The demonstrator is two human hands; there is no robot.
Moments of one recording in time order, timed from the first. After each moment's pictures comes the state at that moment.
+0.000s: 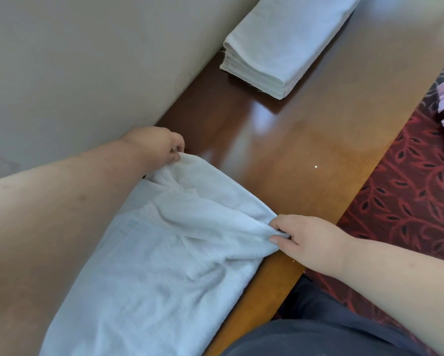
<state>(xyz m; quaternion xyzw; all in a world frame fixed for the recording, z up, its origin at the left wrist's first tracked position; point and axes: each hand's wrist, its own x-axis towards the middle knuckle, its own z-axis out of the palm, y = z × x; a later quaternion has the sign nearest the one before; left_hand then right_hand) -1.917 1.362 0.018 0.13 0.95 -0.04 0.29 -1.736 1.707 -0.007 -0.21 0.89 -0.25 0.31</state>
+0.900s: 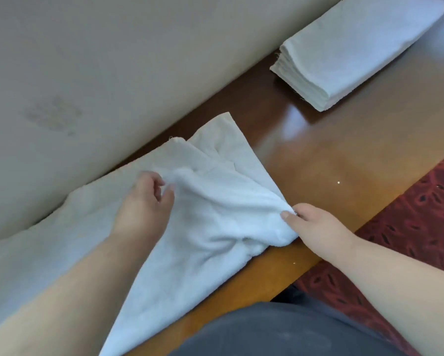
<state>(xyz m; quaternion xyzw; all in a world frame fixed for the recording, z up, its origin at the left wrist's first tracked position) -1.698 1.359 0.044 -0.26 0.93 0.26 0.02 -1.762 1.693 0.000 0.01 0.85 -0.35 0.39</state>
